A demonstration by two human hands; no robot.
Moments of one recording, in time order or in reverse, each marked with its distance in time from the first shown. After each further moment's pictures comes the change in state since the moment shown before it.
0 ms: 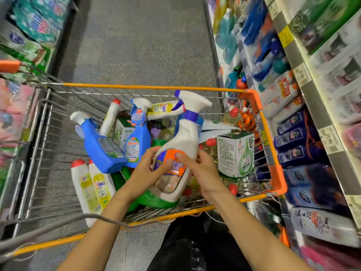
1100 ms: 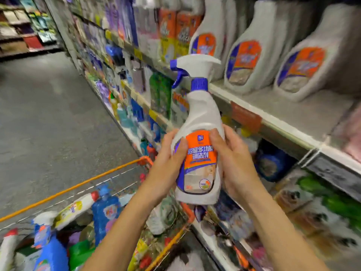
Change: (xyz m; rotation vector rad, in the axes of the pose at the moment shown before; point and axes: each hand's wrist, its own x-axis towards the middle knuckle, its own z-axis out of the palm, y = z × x) left_hand -0.054 0.273 0.200 -0.290 -0.513 0.606; right_hand -0.189 -0.198 -0.172 0.173 0.467 -0.778
